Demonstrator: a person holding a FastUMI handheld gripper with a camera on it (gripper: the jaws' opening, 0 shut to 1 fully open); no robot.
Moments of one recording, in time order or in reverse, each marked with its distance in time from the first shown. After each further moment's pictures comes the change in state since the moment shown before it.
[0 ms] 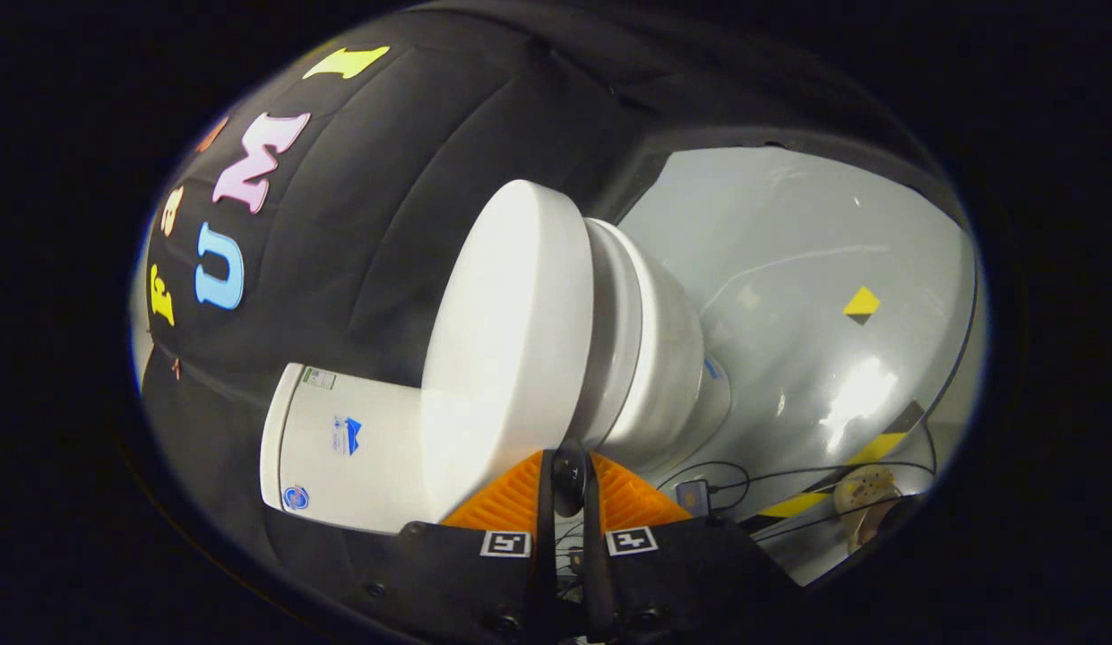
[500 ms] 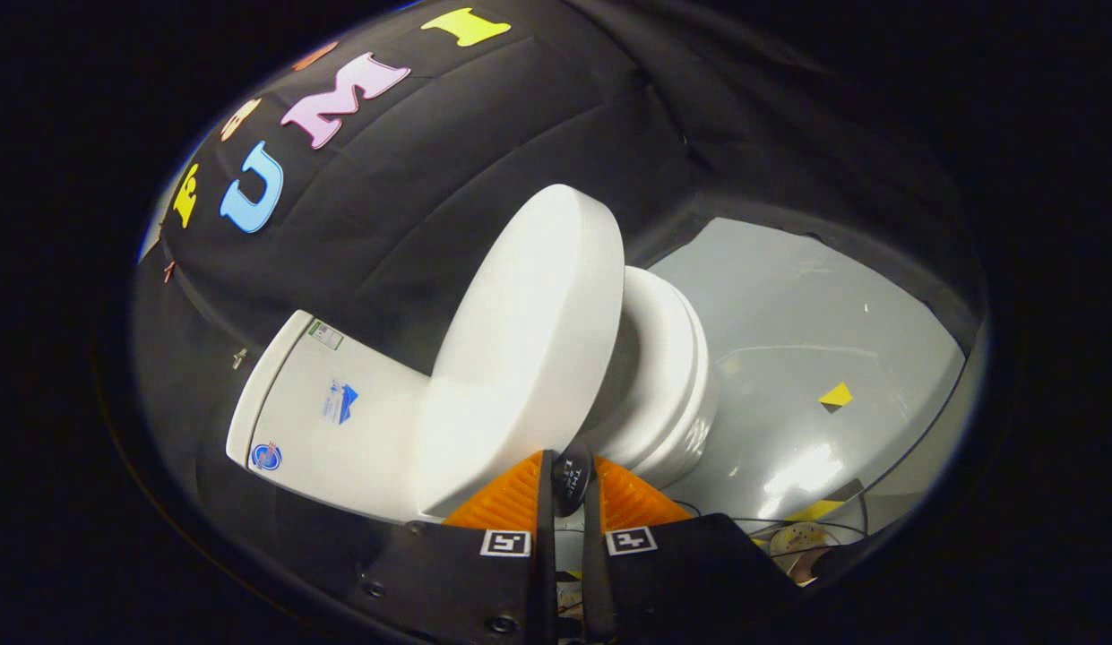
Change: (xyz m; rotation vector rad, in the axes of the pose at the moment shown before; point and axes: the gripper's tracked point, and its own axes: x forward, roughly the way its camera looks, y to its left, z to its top) arm -0.035 0.060 0.018 -0.249 -0.089 -0.047
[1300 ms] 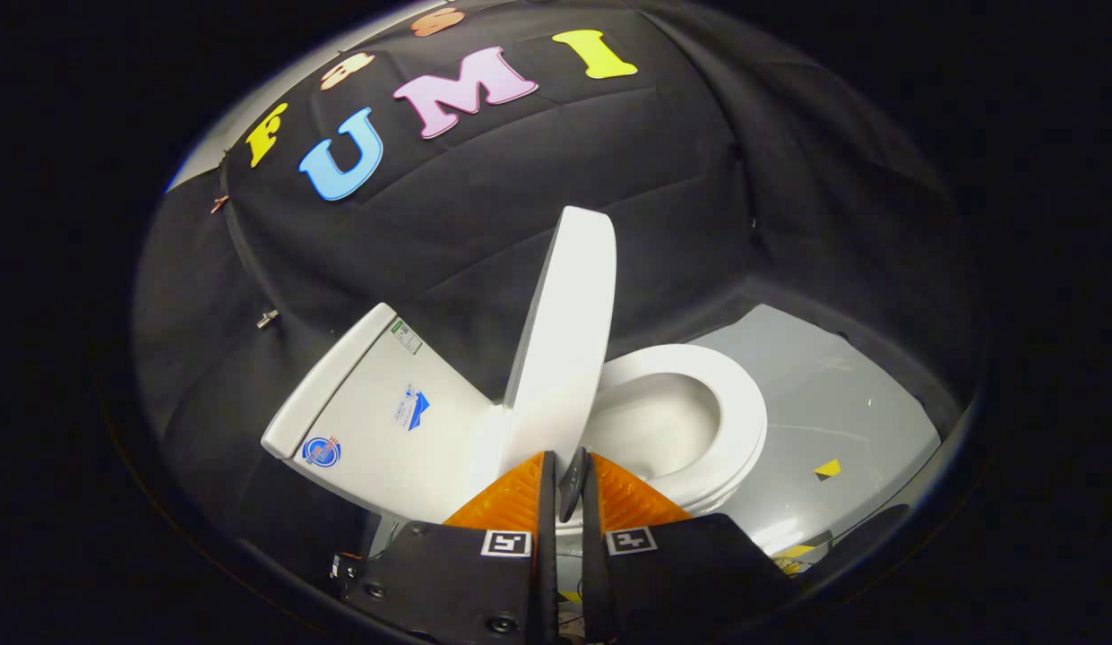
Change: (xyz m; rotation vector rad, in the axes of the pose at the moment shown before) arm -0.050 0.140 0.017 -0.250 -0.148 0.038
